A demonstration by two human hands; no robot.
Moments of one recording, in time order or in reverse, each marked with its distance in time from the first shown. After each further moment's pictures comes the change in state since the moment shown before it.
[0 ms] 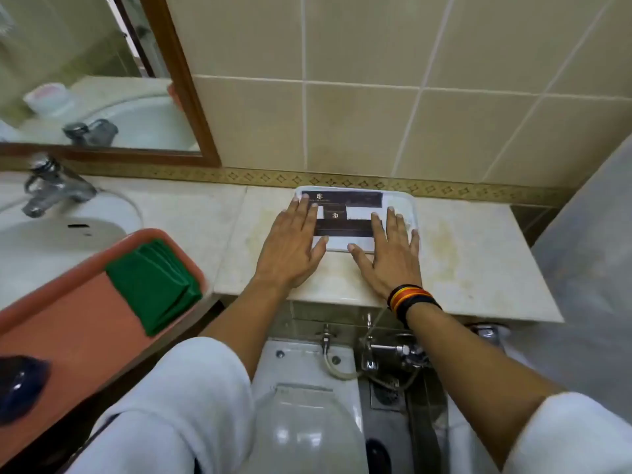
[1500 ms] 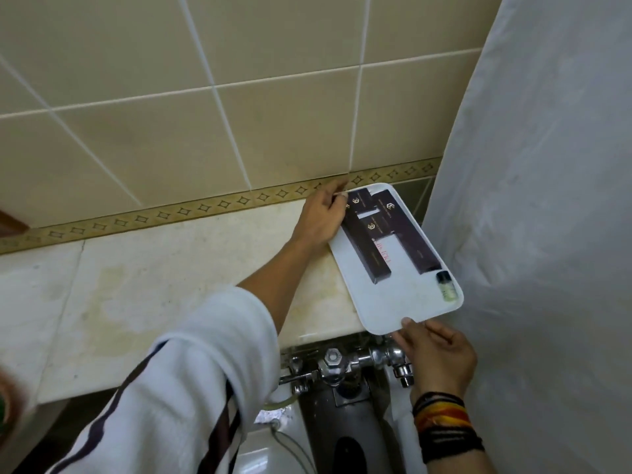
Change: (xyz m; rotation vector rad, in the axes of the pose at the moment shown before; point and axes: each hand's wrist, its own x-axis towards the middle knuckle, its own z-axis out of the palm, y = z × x) left_hand 0.192 0.264 0.088 -0.950 -0.236 -0.022; right_hand -0.113 0.197 -0.026 1.437 0.693 1.264
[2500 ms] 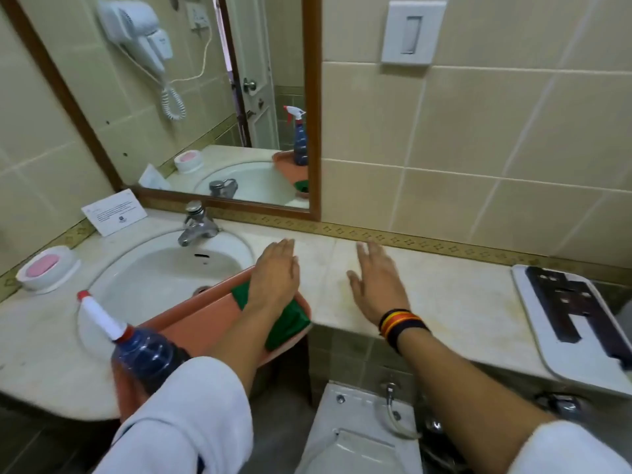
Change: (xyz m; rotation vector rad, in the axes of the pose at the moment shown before) left_hand -0.354 -0.108 -0.399 0.787 0.526 -0.201; right_hand -0.340 0.072 0.215 -1.249 -0.964 -1.425
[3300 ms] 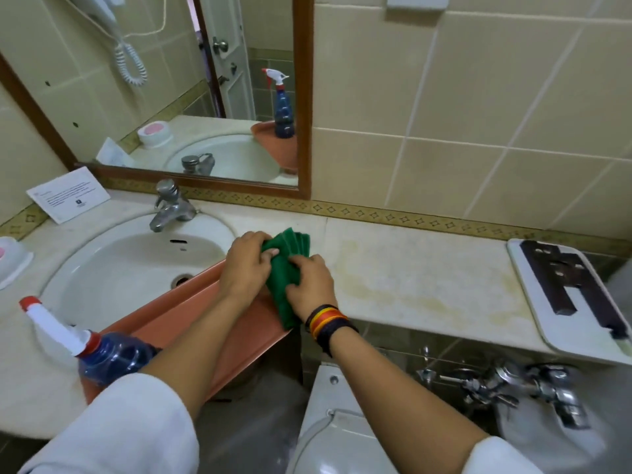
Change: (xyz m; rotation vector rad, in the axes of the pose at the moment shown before) left_hand 0.018 -0.060 0.012 -0.249 0.009 -0.049; right_hand 0.006 -0.108 0.066 0.419 -0.156 0.236
